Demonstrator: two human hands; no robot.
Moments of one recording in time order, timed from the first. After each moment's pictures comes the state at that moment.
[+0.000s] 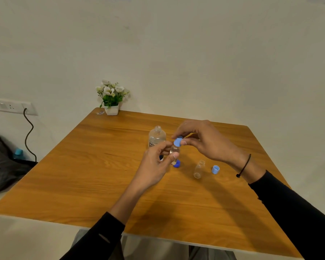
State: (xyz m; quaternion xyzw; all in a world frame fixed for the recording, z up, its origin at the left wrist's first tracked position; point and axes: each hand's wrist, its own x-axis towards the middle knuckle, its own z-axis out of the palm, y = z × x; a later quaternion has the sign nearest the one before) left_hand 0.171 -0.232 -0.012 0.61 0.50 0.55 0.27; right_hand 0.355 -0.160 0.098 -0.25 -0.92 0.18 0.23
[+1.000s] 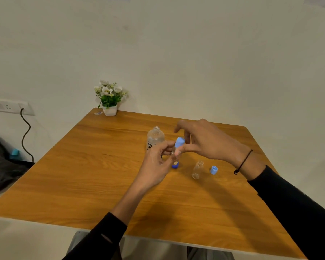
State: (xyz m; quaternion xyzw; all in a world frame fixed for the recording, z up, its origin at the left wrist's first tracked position) left_hand 0.180 -0.231 -0.007 0.61 0.49 0.56 0.28; right_hand 0.353 -0.161 0.113 -0.30 -0.95 0.03 0.11
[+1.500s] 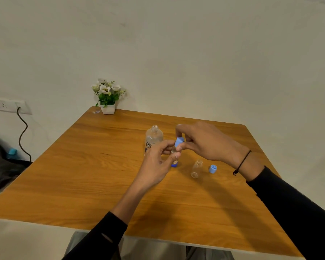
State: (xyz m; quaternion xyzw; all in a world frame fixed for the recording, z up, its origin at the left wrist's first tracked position) left_hand 0.183 -0.226 -0.012 0.61 0.50 0.55 0.28; right_hand 0.356 -0.158 0.106 -0.31 -0.95 -0.01 0.10
